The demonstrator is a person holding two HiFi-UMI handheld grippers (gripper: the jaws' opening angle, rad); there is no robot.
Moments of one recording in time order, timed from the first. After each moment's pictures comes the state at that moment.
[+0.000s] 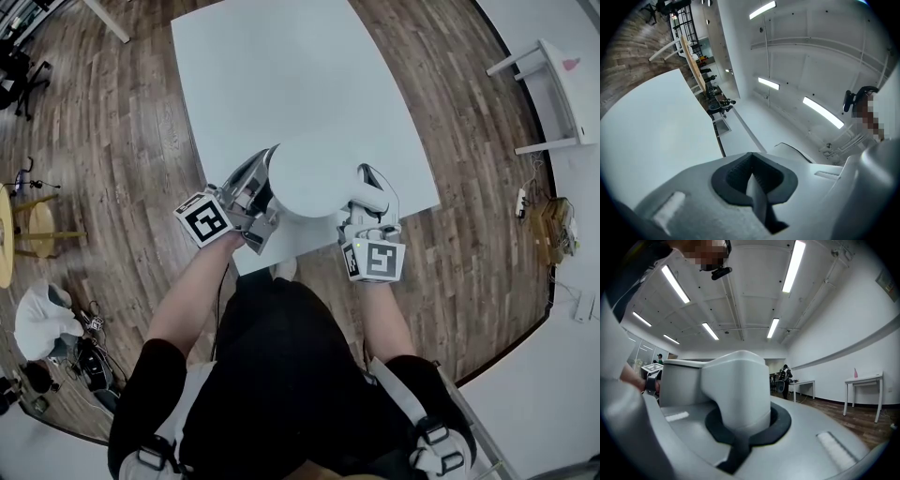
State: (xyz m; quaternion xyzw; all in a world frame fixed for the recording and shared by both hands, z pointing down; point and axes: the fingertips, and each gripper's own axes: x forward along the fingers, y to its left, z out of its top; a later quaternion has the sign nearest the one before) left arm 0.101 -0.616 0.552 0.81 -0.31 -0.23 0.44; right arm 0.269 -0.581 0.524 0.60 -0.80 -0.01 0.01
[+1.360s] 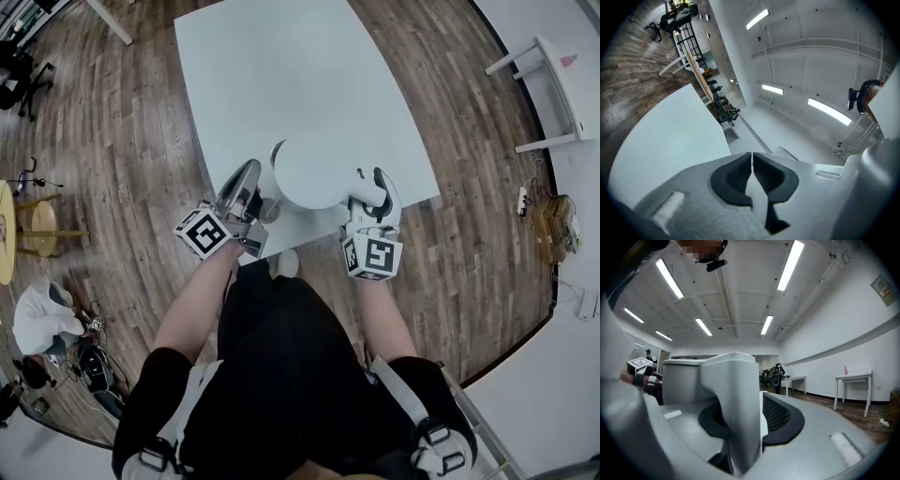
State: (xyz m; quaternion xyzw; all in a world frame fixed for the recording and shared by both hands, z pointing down) left arm 0.068 -0.581 0.579 0.79 -0.38 -0.24 0.42; right arm 0.290 -0.556 0.560 0.64 -0.77 0.02 0.03
